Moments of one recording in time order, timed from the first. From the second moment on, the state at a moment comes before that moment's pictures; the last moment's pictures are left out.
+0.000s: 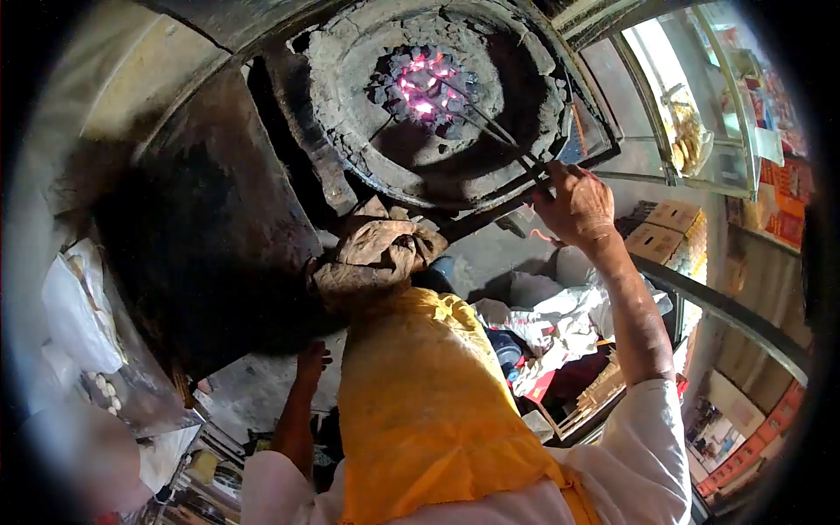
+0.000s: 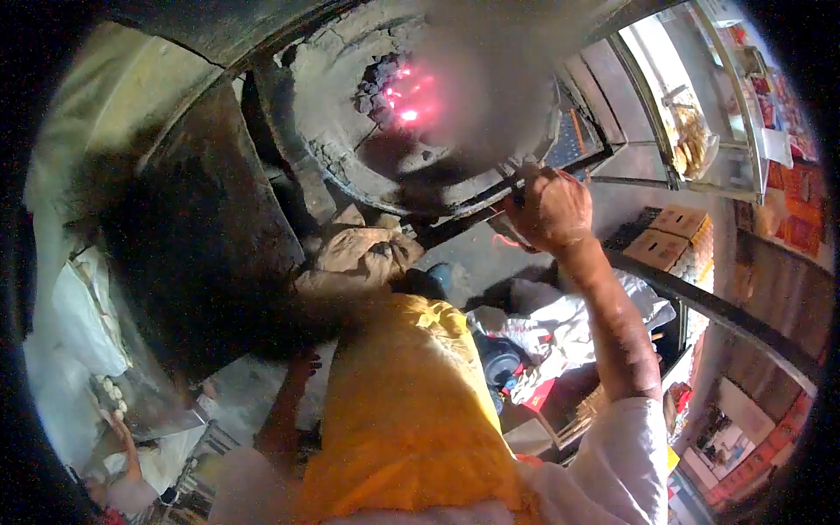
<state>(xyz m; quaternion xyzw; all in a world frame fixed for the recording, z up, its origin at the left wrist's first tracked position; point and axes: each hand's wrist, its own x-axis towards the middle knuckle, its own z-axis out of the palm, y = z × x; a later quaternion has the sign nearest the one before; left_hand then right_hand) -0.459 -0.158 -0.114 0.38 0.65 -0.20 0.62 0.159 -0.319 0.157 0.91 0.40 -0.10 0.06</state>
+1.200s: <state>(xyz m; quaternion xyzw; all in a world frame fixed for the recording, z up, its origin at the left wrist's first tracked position) -0.452 -0.147 -0.143 0.41 0.61 -0.25 0.63 0.117 -0.414 0.186 0.91 0.30 -0.27 -0.03</state>
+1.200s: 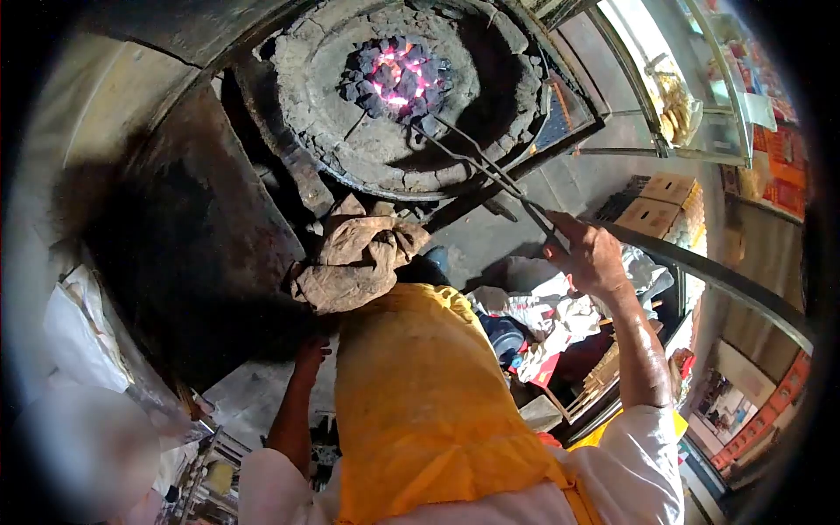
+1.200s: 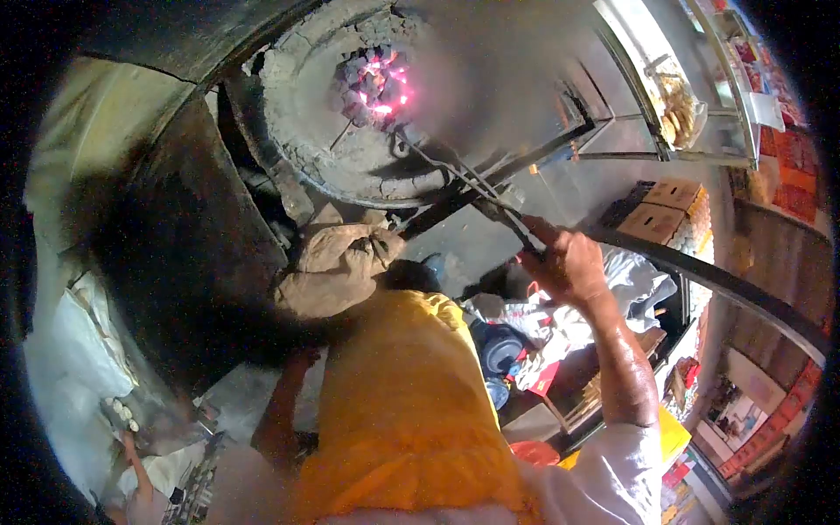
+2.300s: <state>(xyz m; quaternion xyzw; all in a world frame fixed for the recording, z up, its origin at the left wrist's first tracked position) -0.451 -0.143 -0.119 0.38 0.62 -0.20 0.66 0.067 -0.336 0.131 0.92 0.30 -0.25 -0.05</state>
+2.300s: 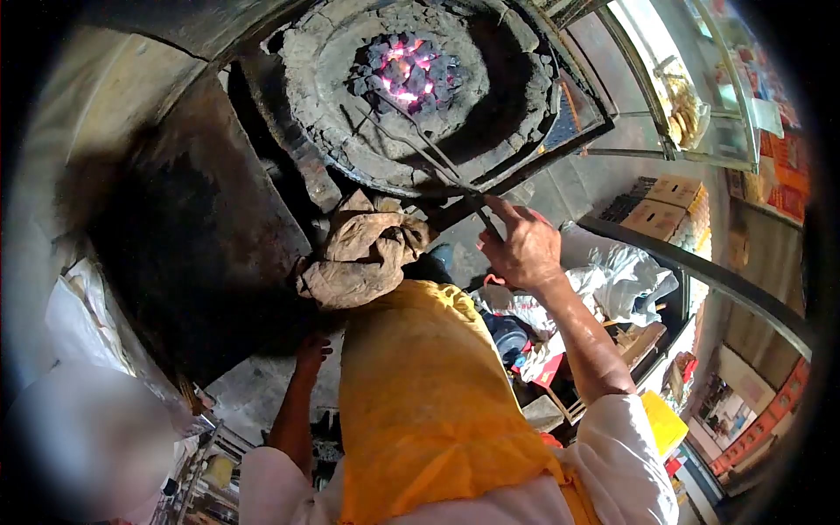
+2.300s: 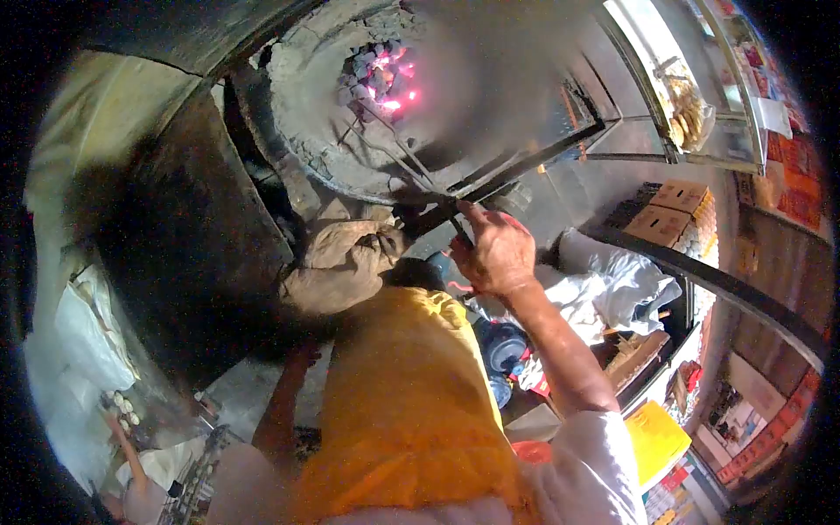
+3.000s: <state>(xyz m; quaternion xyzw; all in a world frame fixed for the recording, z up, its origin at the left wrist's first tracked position) -0.462 -0.143 -0.152 0.30 0.61 -0.22 0.70 0.086 -0.388 0.132 0.91 0.40 -0.07 0.06</state>
